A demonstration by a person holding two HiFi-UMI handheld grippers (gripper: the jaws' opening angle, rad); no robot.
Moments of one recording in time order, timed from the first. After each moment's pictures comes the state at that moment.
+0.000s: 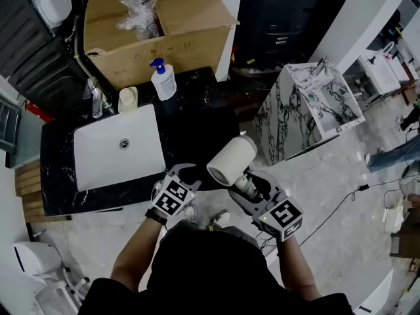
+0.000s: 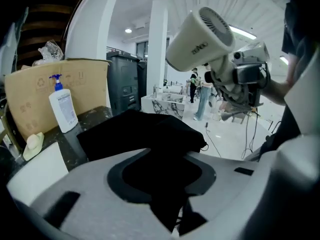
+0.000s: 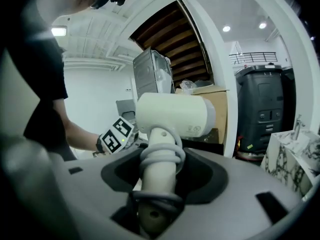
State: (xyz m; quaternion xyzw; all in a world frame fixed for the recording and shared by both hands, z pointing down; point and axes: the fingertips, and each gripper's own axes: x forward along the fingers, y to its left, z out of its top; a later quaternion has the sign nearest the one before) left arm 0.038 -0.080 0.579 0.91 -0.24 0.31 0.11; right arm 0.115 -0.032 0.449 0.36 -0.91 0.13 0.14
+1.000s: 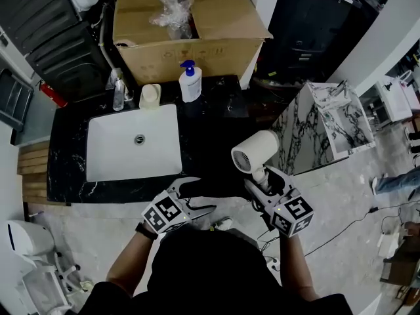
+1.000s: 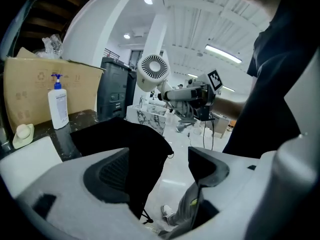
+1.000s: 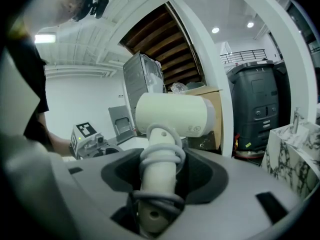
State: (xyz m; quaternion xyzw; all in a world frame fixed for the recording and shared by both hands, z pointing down) left arm 0.010 -0.026 0.527 0.95 -0.16 0.22 0.15; right arm 0.111 -0.087 0.442 0.39 -0.90 0.16 0.11
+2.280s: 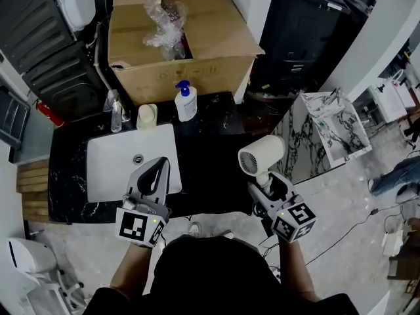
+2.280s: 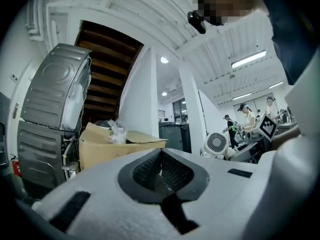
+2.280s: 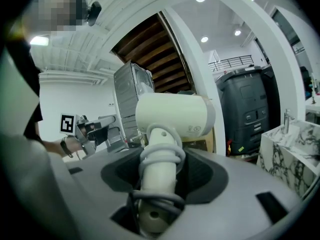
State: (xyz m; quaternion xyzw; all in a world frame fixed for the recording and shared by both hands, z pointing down) left arm -0.109 -0.138 0.332 0.86 -0.50 0.00 -0.05; right arm 0.122 -0.116 0.414 0.45 -0.88 0.16 0.06
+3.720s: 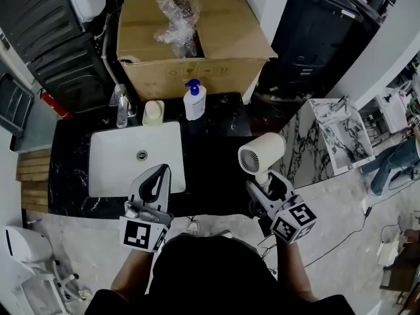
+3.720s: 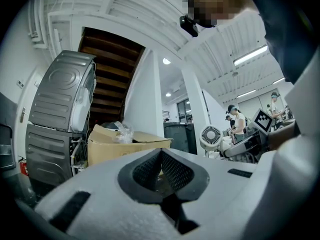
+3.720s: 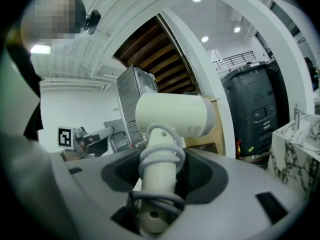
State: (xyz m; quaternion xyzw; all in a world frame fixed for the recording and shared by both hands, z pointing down) left arm -0.124 -0.126 0.339 0.85 -0.53 -0.01 -0.06; right arm 0.098 -0.132 0.401 0.42 -0.89 0.17 0.03
